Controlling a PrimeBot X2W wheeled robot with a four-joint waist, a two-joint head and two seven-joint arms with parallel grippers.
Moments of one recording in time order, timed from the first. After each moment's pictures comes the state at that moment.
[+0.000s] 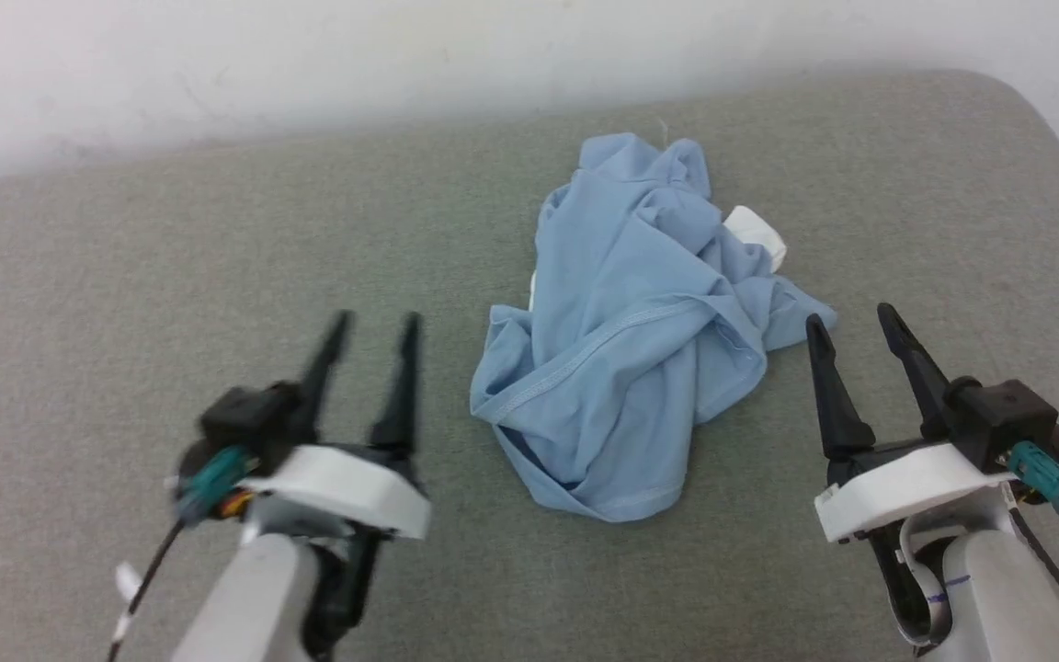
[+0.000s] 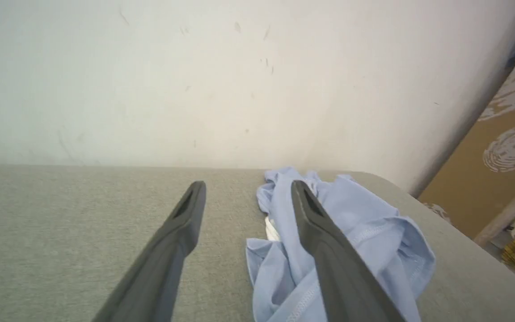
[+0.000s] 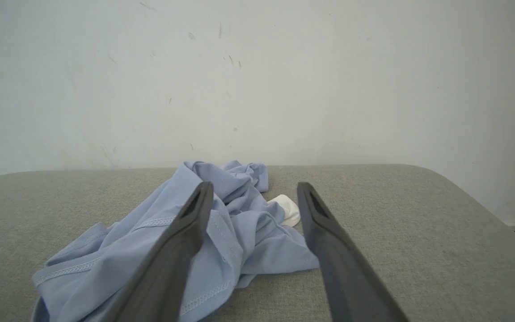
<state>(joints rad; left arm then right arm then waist) -0.25 0.19 -0.33 0.14 -0.46 0.08 -0.19 -0.18 -0.05 0.02 0.18 0.13 0.13 -0.20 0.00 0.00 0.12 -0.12</state>
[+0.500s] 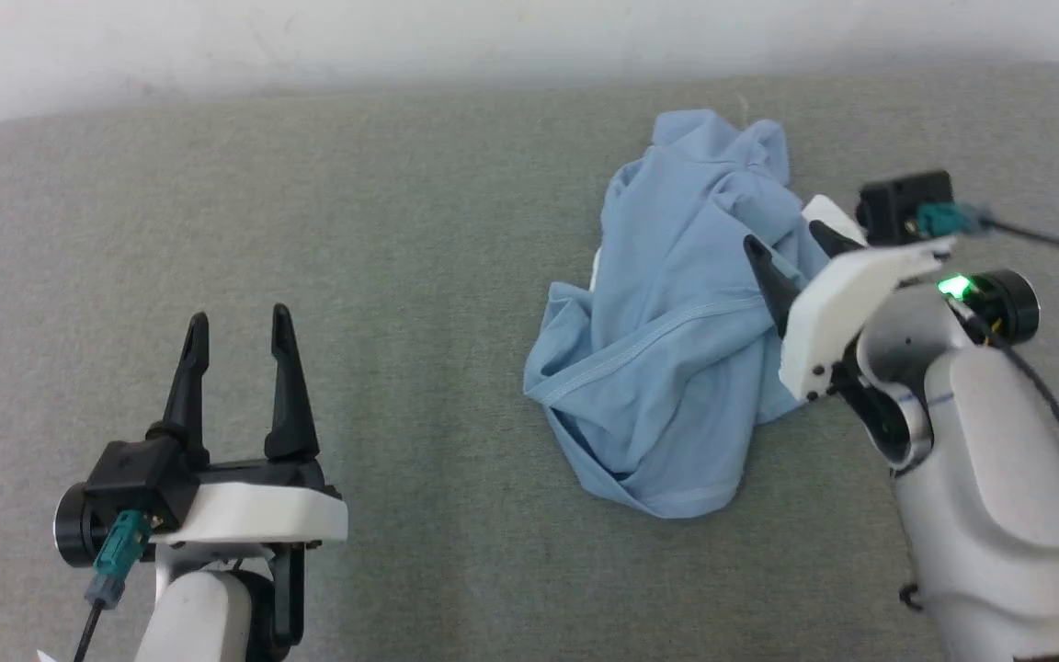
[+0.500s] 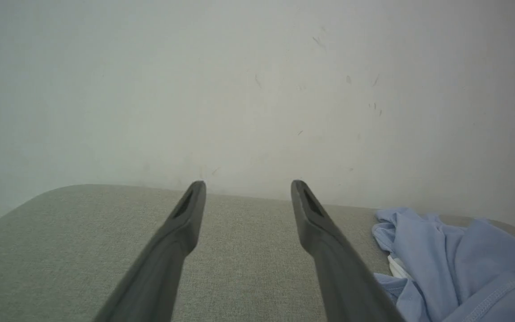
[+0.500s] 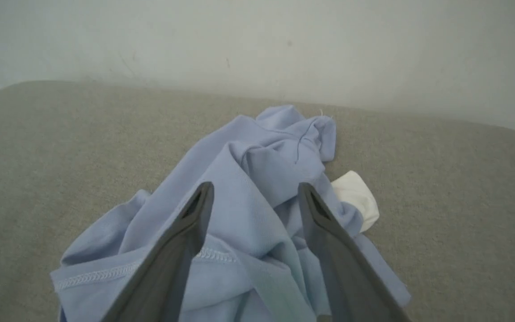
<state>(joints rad) -0.12 0.14 -0.09 -0.02 -0.26 0.14 -0.26 -0.54 -0.05 0.07 0.36 0.17 0.13 0.35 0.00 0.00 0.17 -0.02</state>
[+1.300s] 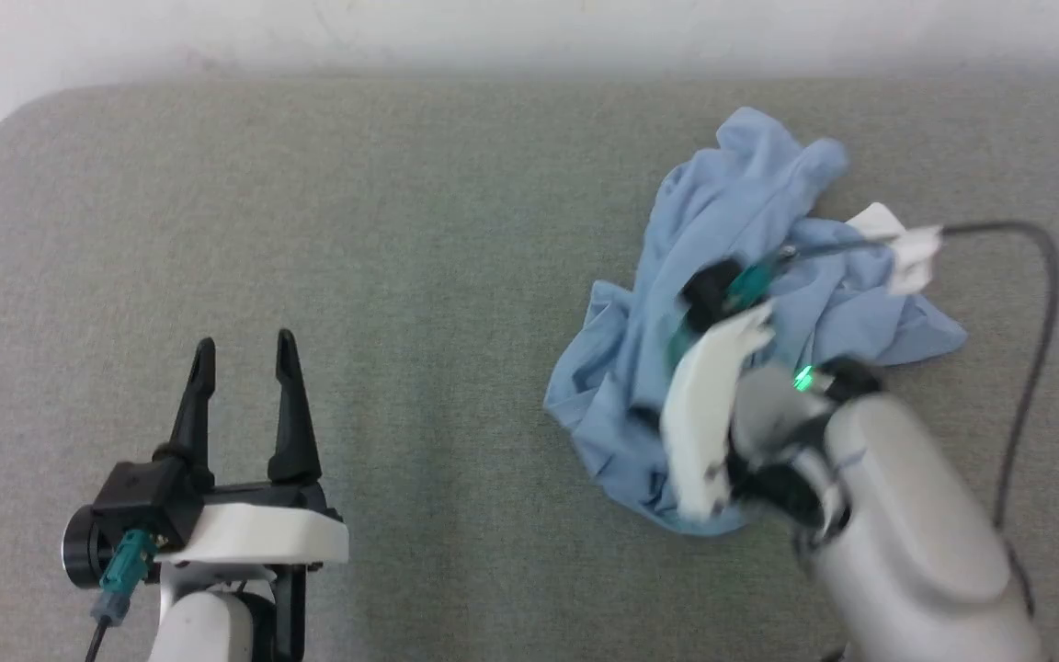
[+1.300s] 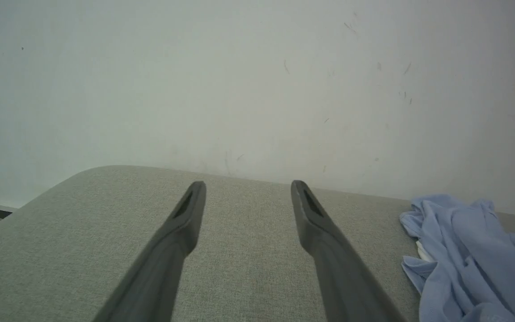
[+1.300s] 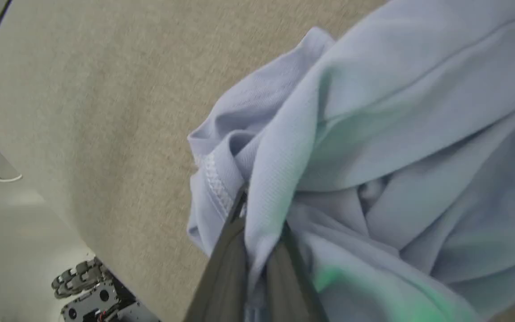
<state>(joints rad) -0.09 0.06 0.00 0.01 -0.19 0.04 -0.26 -0.52 -0.05 0.32 0.33 0.45 0.13 0.84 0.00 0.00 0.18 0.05</state>
